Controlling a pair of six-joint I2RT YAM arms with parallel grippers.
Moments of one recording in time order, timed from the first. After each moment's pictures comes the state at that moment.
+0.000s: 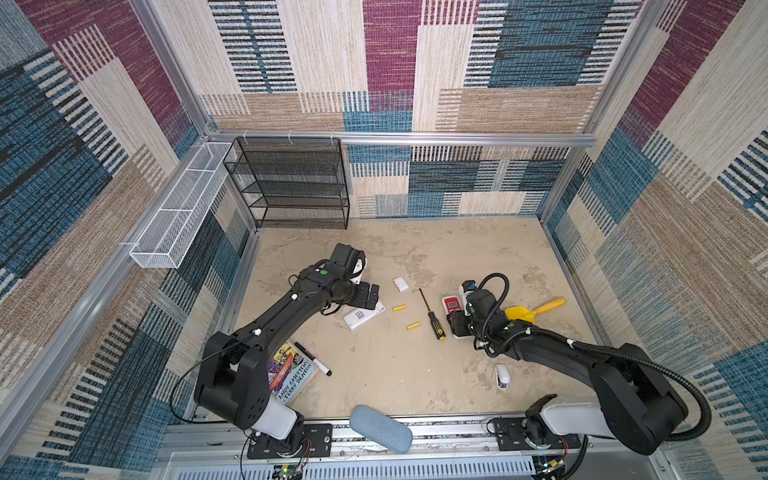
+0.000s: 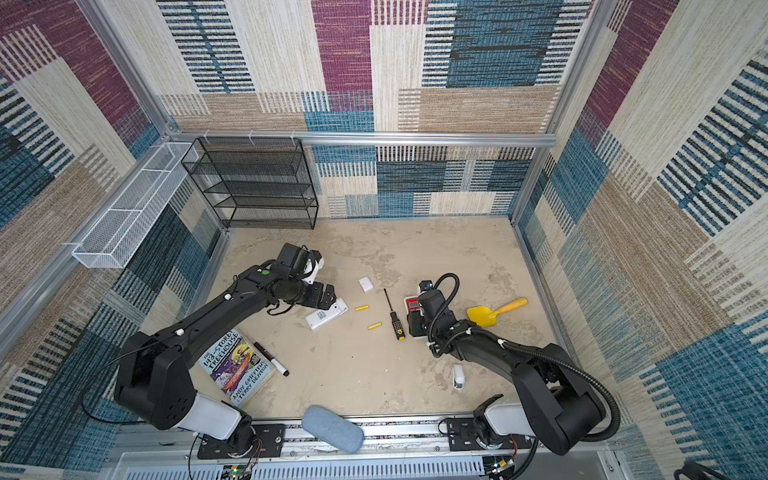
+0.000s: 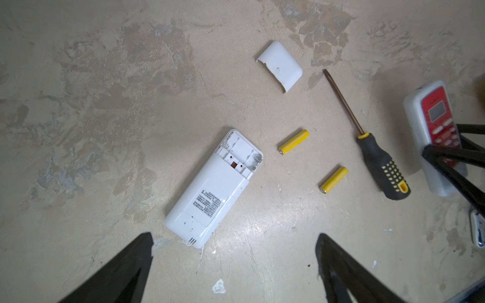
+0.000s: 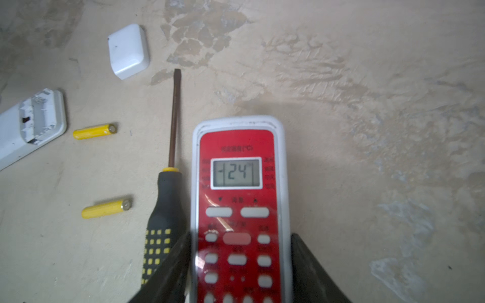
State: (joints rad) left arm -0.44 1.53 1.18 -0.72 0.11 -0.18; right arm 0.52 1.31 0.54 -0.04 0.06 0.36
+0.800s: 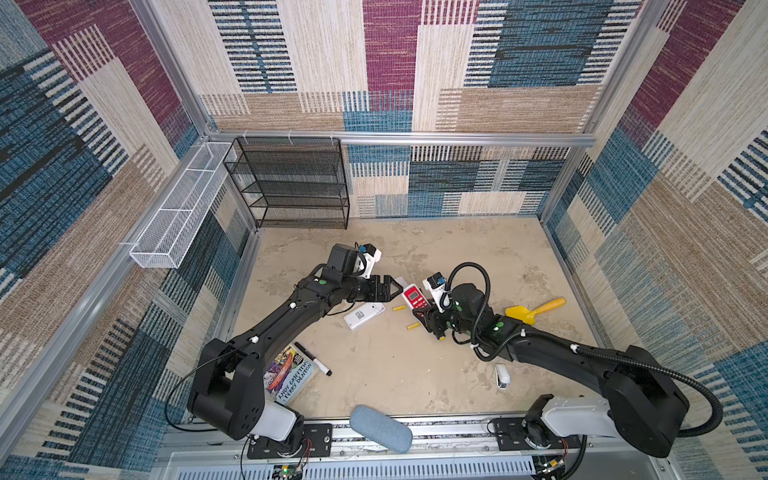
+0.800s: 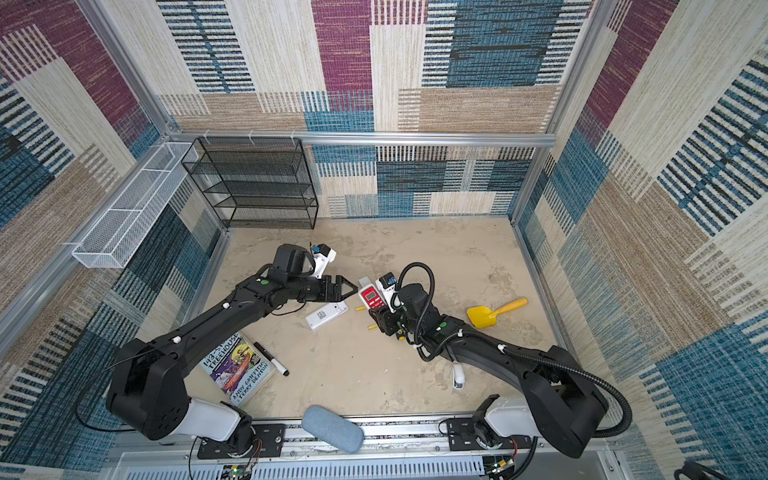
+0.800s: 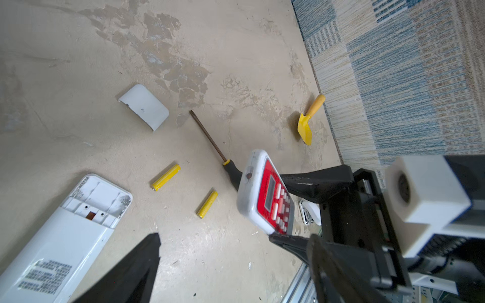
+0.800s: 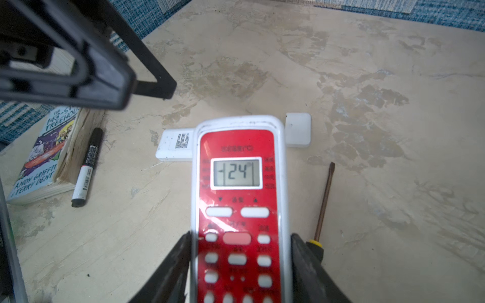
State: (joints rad) left arm -0.45 1.47 1.07 -0.35 0.54 -0.44; right arm 0.72 1.32 0.68 0.09 -0.11 0.17
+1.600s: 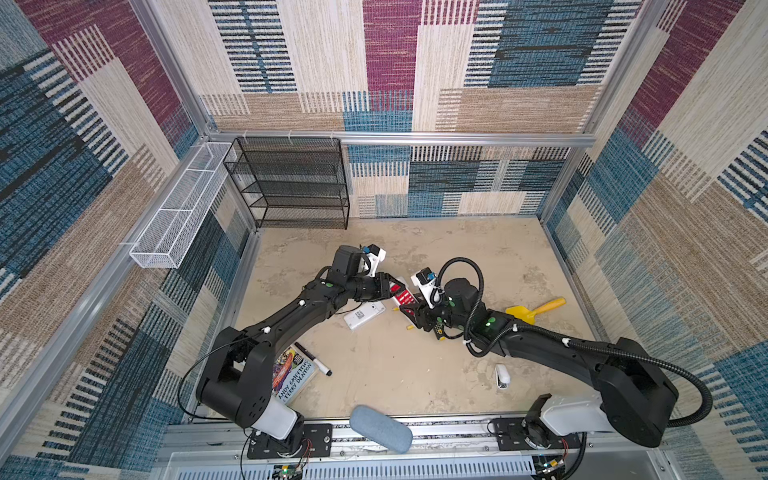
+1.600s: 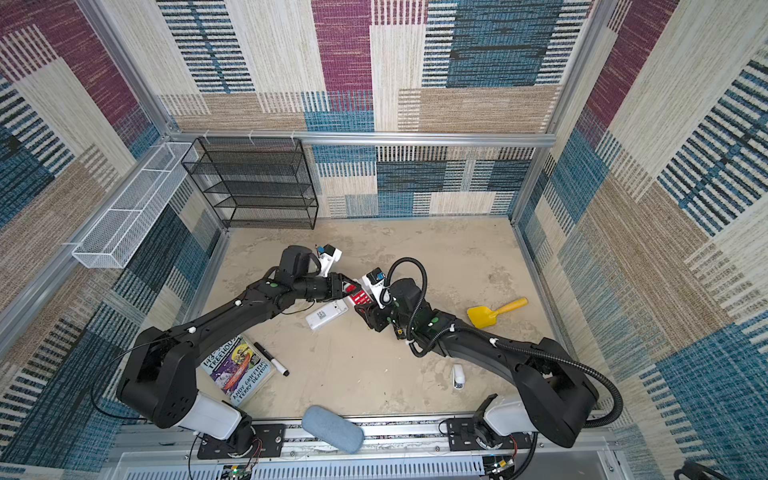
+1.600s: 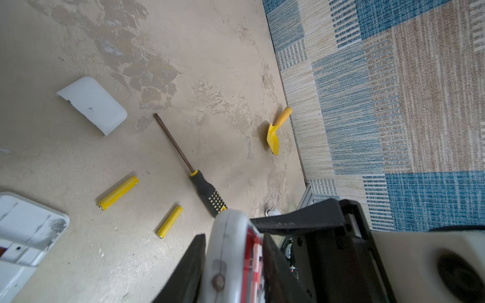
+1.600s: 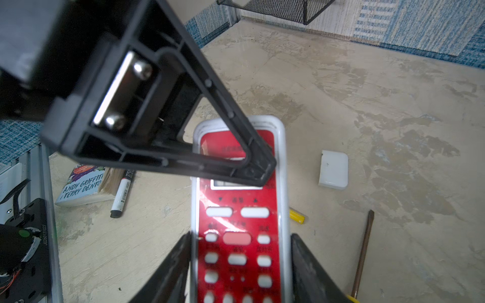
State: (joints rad) left arm -0.46 1.53 1.03 -0.15 0.65 -0.61; right arm 0.75 1.37 0.75 0.16 -0.18 0.15
